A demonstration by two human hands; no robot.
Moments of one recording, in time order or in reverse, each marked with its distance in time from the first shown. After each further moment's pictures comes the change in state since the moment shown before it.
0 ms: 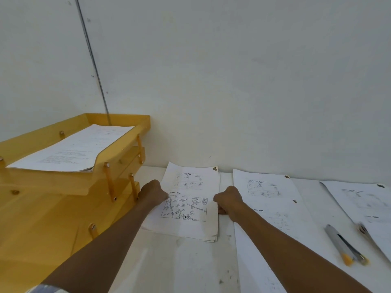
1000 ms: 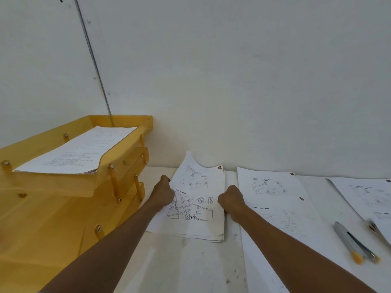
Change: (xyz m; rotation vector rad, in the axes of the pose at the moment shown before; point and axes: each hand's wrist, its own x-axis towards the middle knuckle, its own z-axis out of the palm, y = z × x) left_hand -0.002 0.007 0.005 -0.341 -0.032 0.055; right_hand 0.004 0.001 0.008 -0.207 0.065 -0.072
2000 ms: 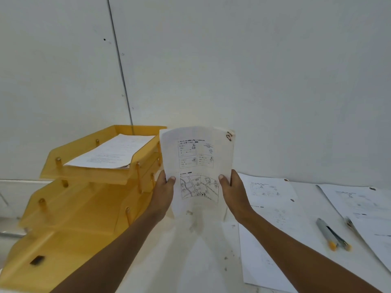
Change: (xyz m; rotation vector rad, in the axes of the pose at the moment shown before) left_hand -0.113 0.014 -0.035 -0.747 0.161 0.230; right_hand -0.113 -0.026 -0.046 0.465 0.021 -0.495
